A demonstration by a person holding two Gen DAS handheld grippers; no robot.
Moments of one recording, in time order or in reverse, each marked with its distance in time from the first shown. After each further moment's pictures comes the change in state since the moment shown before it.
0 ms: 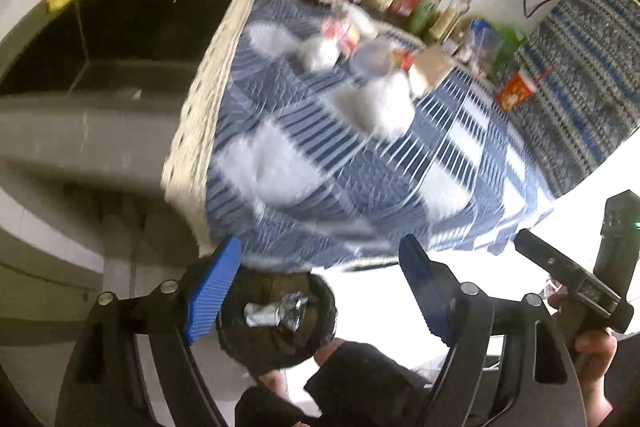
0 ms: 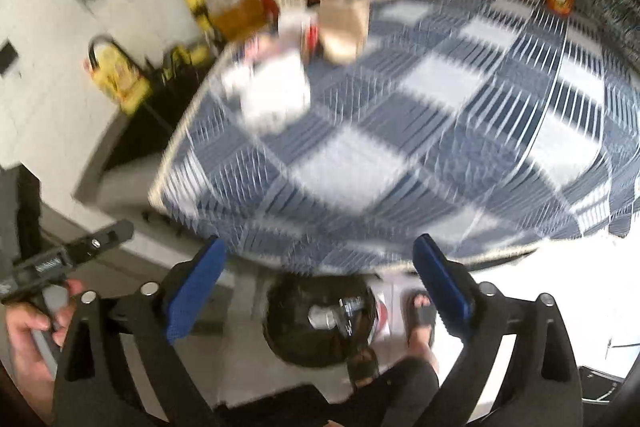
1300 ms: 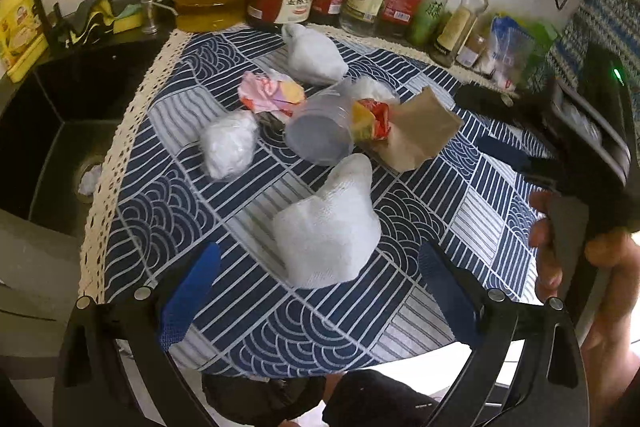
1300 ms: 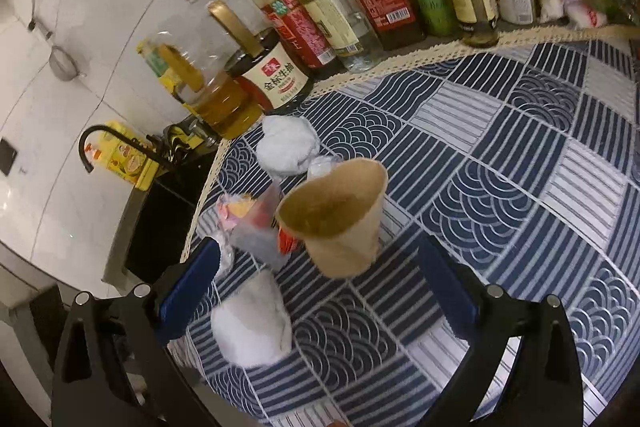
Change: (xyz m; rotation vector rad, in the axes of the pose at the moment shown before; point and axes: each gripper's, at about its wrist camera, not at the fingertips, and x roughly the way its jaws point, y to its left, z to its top) left arm 0.108 -0.092 0.110 0.041 0.016 0.148; right arm 0.143 -0.064 0.202 0.095 0.066 0.212
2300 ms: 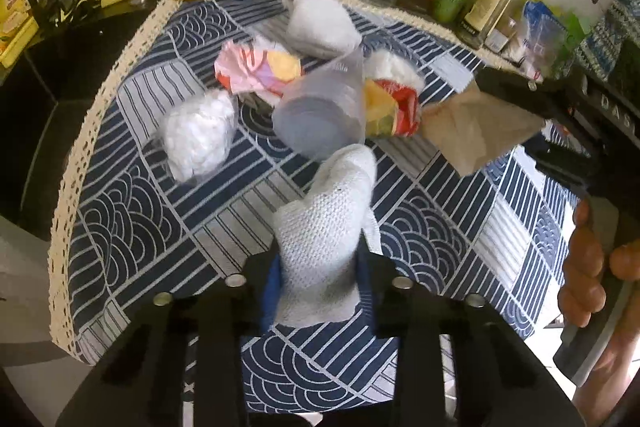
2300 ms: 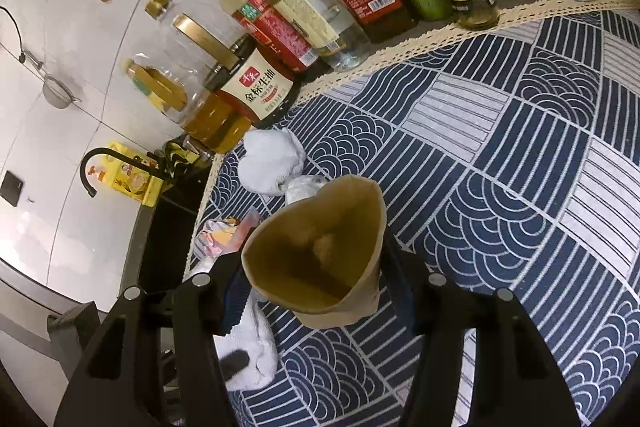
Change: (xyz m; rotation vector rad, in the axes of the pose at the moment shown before) left arm 0.048 -0.003 0.013 -0.052 0.084 0.027; right arm 0.006 -0.024 0.015 0.054 -0.001 0.044
